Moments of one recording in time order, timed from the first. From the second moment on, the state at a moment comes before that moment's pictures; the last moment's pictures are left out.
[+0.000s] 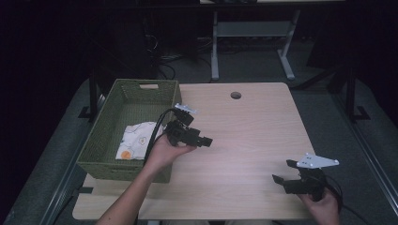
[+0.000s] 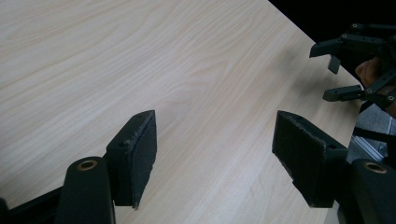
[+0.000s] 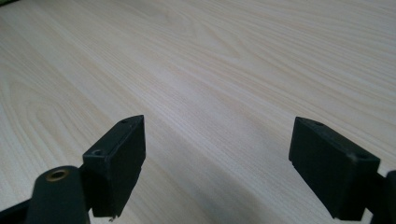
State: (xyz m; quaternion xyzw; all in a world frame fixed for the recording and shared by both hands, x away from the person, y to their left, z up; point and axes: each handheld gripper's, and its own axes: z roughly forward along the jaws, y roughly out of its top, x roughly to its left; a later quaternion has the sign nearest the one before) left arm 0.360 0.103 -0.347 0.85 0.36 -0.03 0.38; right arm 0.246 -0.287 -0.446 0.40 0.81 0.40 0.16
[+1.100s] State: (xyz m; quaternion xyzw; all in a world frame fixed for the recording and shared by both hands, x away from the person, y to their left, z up) left arm 0.346 0.077 -0.373 0.86 0.34 -0.06 0.37; right arm 0.244 -0.288 -0.446 0.40 0.81 0.40 0.17
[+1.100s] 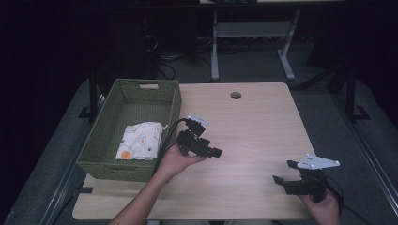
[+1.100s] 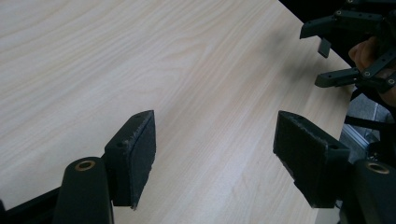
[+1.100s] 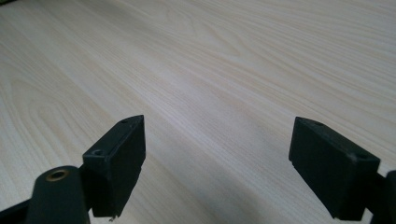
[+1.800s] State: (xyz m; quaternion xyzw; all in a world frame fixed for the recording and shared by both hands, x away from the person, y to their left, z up) left arm 0.323 0.063 -0.387 0.86 0.32 -0.07 0.38; right arm 0.241 -0.286 -0.447 0.39 0.81 0.39 0.16
